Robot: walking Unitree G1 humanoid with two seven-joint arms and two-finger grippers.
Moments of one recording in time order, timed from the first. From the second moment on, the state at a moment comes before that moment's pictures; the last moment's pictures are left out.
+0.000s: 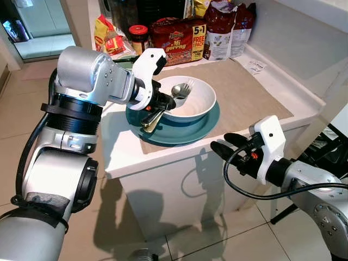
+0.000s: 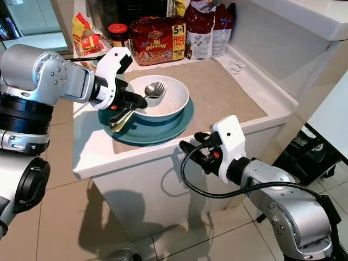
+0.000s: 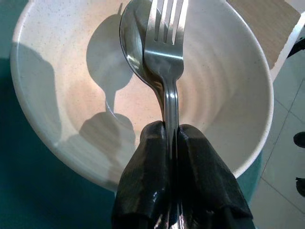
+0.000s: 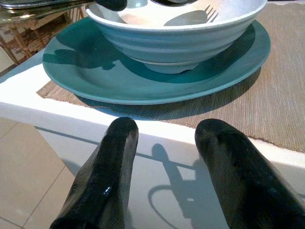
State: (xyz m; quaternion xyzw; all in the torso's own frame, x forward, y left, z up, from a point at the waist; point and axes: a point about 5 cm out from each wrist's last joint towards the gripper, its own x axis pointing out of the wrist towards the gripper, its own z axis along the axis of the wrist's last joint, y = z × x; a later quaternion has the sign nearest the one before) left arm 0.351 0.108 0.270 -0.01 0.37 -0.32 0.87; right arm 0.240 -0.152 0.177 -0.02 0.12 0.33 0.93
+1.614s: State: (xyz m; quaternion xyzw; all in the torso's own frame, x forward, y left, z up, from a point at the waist) left arm 0.338 0.089 0.288 0.00 -0.04 -0.22 0.97; right arm 0.256 -0.167 0.223 0.03 -0.10 0.09 0.99
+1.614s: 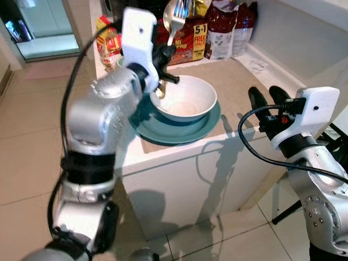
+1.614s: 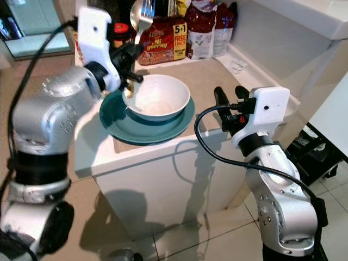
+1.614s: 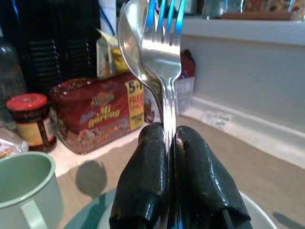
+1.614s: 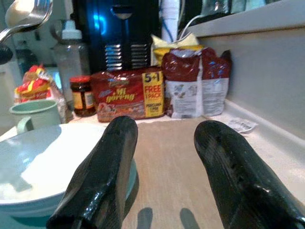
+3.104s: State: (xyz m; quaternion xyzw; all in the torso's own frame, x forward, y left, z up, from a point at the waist) left arm 0.352 0.057 0.237 0.02 0.03 -0.24 0.97; right arm 0.237 -0.194 0.185 0.00 0.03 0.06 1.00
